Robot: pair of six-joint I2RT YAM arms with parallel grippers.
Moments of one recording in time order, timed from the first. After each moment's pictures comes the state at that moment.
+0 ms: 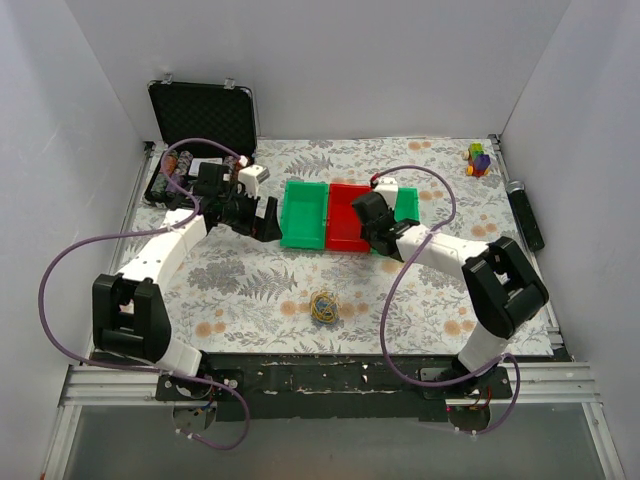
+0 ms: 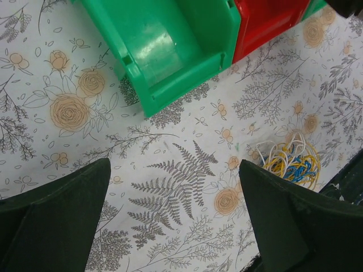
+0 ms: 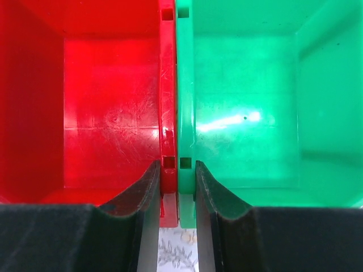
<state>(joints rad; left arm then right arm) -0.21 1.51 1.16 -0.55 0.52 0.10 0.64 1.71 1.06 -0.12 0.50 0.50</state>
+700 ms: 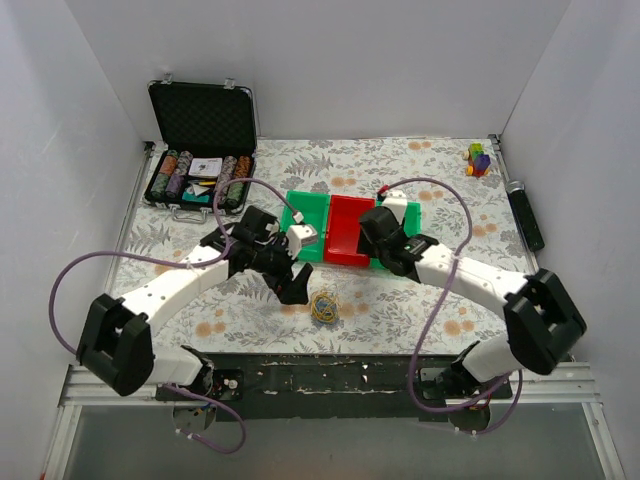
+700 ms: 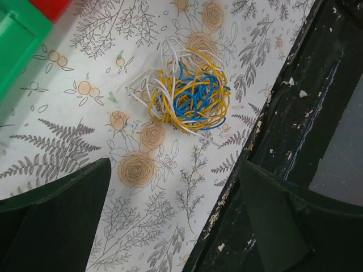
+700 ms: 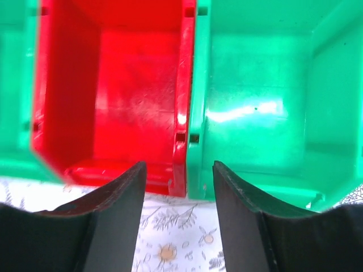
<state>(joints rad) -0.55 1.29 0.92 -0.61 0.59 0.23 0.76 1.51 0.95 -0.27 0.52 0.65</state>
